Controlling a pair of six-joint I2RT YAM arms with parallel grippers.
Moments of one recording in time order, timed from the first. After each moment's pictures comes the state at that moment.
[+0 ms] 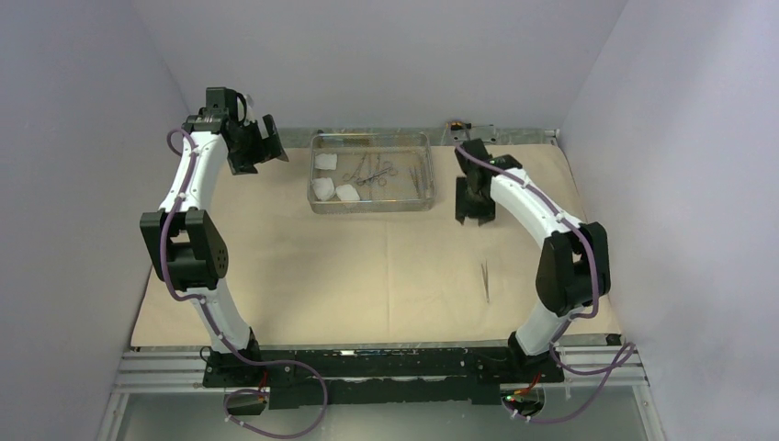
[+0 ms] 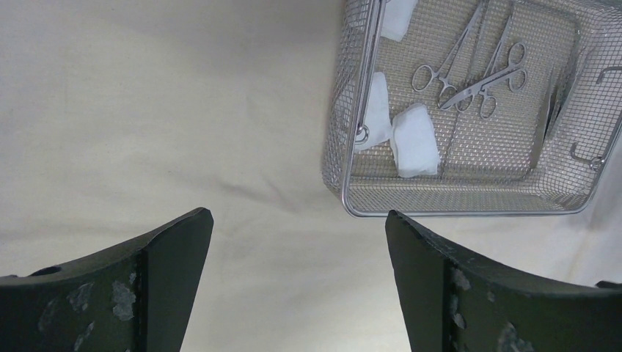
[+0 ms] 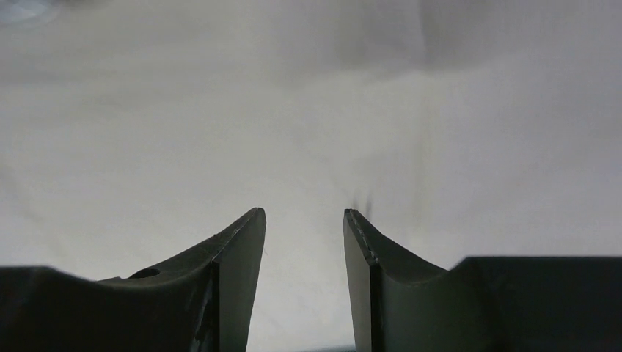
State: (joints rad) left arm 0.06 1.86 1.80 -0.88 0.22 -0.29; right arm 0.32 1.69 1.32 -0.95 0.22 0.39
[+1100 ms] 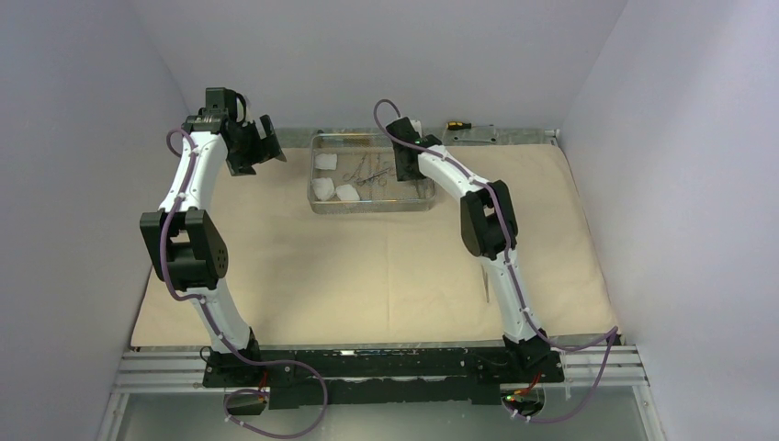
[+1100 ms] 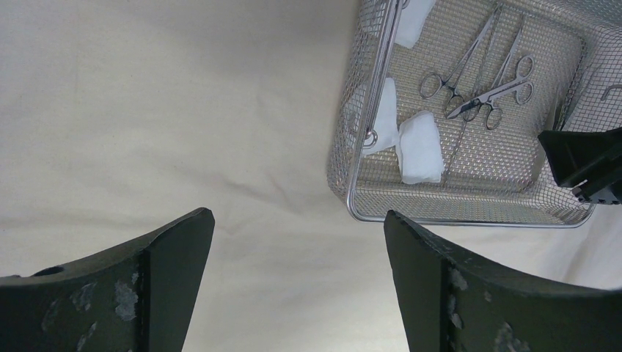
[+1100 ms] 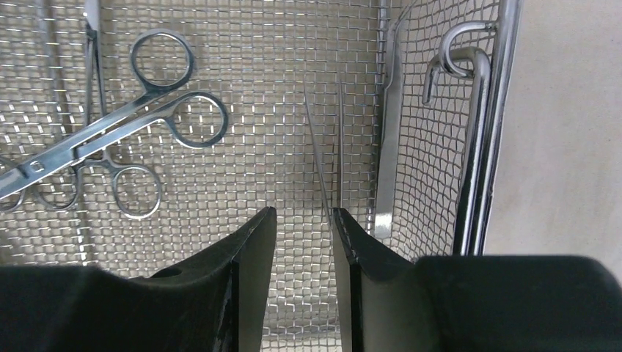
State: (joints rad) left arm 0.06 1.86 1.80 -0.89 0.19 -0.33; right arm 0.49 2.43 2.15 -0.71 0.32 0.33
